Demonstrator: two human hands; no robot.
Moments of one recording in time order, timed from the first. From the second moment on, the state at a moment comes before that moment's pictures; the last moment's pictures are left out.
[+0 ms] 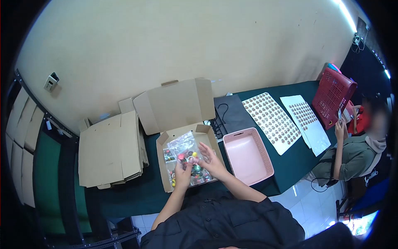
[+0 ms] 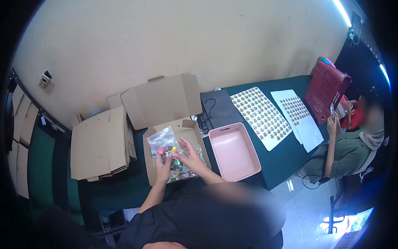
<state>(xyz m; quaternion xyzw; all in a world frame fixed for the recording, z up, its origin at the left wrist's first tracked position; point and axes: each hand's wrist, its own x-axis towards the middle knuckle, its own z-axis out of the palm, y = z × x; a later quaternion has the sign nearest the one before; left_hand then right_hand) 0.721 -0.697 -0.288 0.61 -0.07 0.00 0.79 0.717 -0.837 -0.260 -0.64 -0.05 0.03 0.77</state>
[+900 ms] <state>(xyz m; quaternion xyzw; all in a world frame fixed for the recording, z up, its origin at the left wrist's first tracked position) 0.711 -0.691 -0.300 0.59 -0.06 -0.13 0.79 0.716 -0.887 -0.266 -0.75 -0.11 0.07 0.65</state>
